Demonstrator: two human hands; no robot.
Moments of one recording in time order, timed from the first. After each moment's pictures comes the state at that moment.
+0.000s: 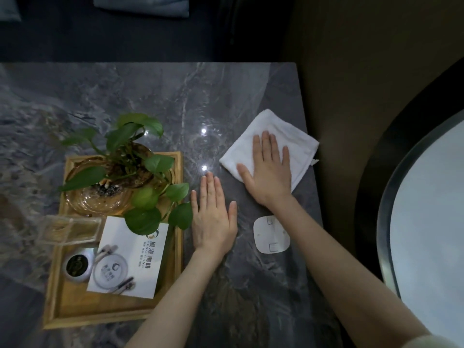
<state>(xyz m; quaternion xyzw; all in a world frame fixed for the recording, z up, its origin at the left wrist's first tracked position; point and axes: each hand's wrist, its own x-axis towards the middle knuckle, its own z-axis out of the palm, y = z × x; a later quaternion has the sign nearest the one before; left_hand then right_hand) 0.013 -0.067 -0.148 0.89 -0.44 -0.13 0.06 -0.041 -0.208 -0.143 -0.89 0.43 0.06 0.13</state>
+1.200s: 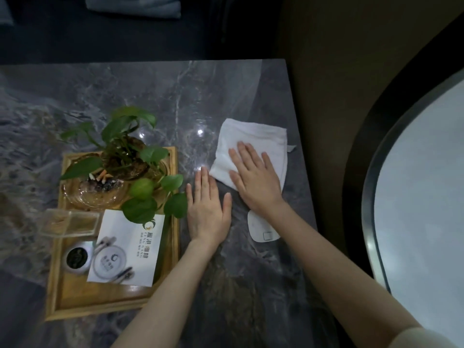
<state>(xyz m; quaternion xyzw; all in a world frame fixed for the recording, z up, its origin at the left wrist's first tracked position) 0.013 -0.067 -0.144 0.88 -0.44 -0.15 0.08 -0.056 -0.183 -0.139 -0.93 0.34 0.06 0.14</state>
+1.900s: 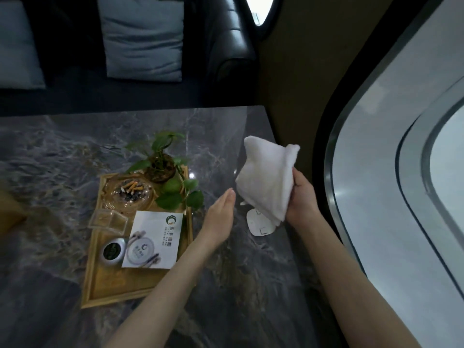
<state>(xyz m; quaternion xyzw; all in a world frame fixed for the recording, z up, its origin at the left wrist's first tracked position) 0.002 -0.037 -0.040 0.74 -0.33 -0.43 0.39 -0.118 -0.137 0.000 -0.22 0.48 -0.31 0.79</state>
